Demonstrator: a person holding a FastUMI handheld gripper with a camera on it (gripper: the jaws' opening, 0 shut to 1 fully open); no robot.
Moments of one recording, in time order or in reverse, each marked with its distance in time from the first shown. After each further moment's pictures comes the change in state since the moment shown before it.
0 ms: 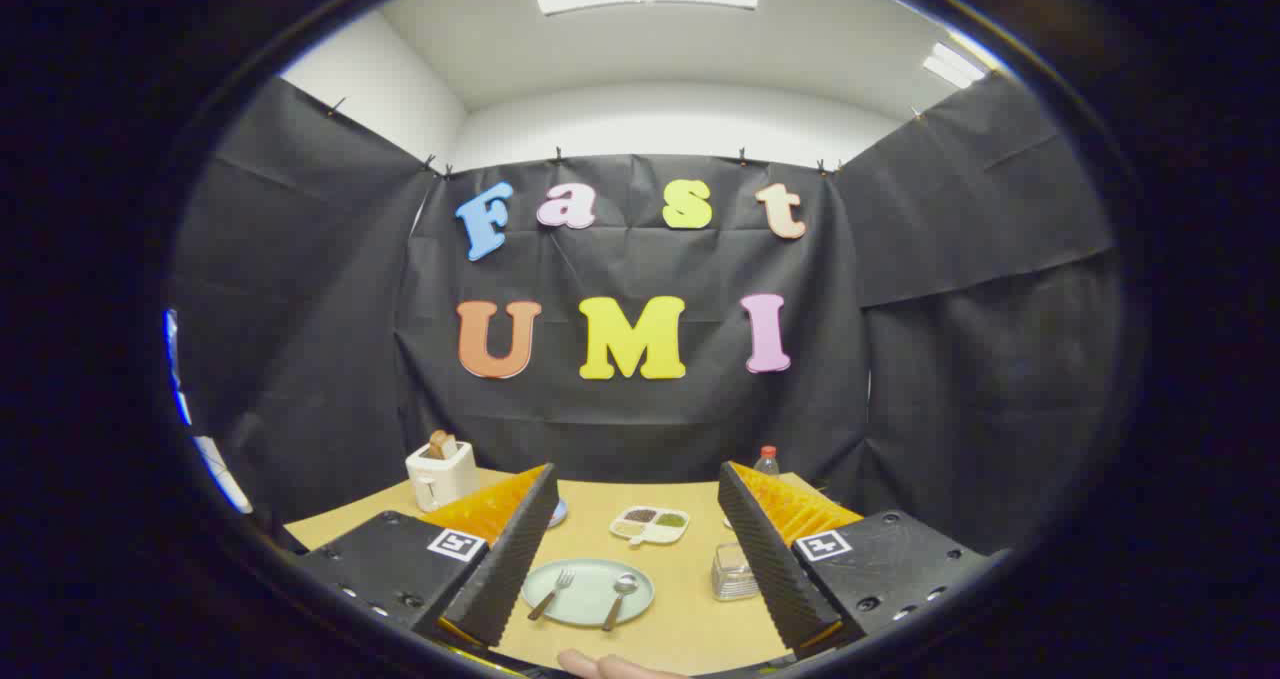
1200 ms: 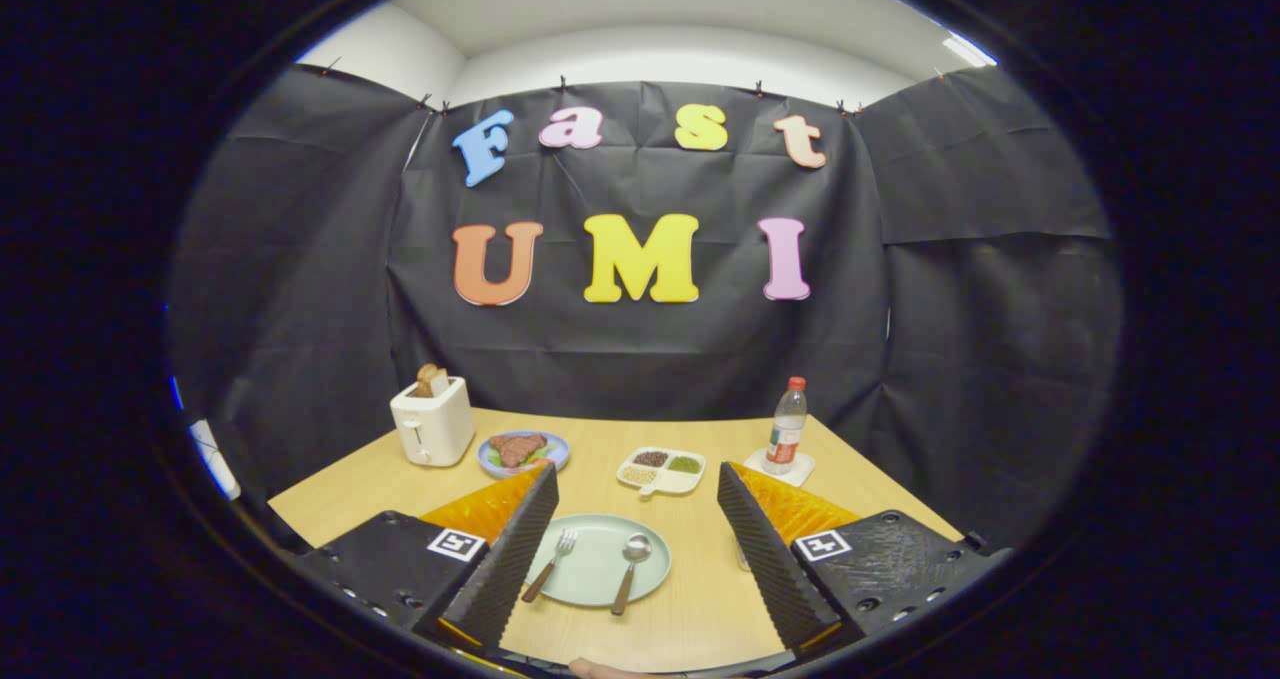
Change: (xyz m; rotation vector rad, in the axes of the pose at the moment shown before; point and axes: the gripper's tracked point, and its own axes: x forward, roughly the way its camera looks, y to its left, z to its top) arm 0.075 0.019 -0.105 -0.042 0.267 -0.007
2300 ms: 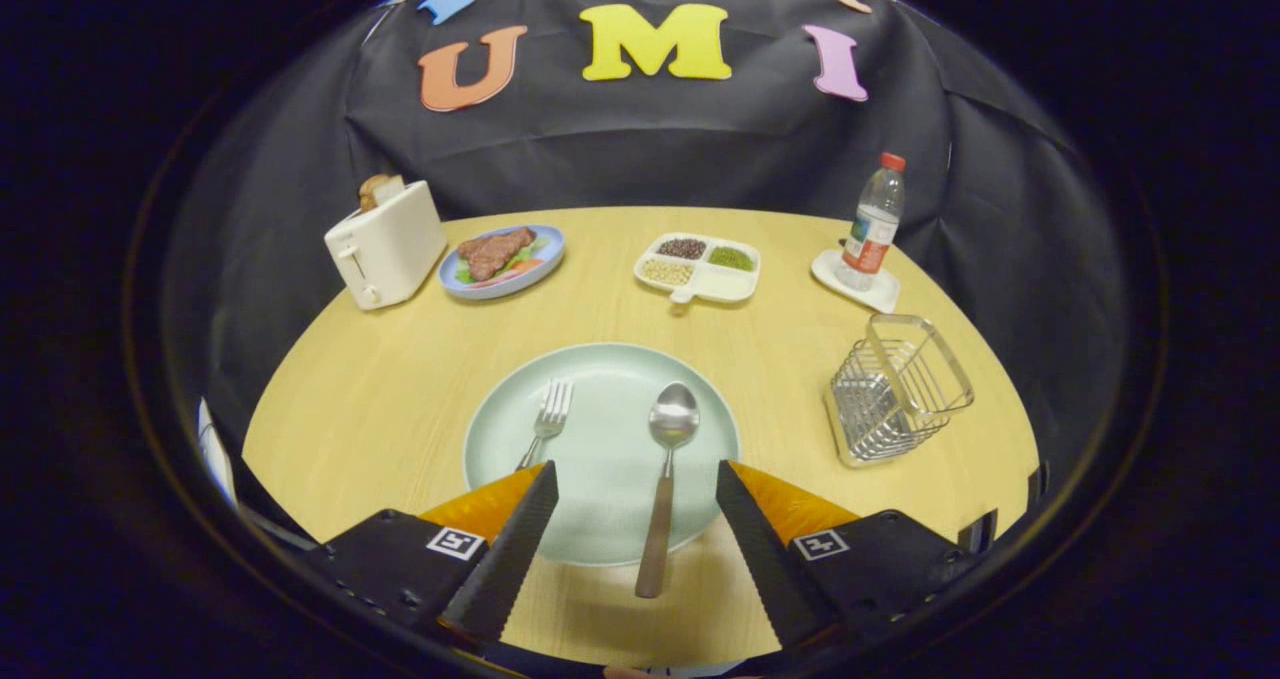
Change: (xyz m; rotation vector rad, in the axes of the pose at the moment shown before) arm 0.120 0.030 -0.168 0.035 0.600 0.038
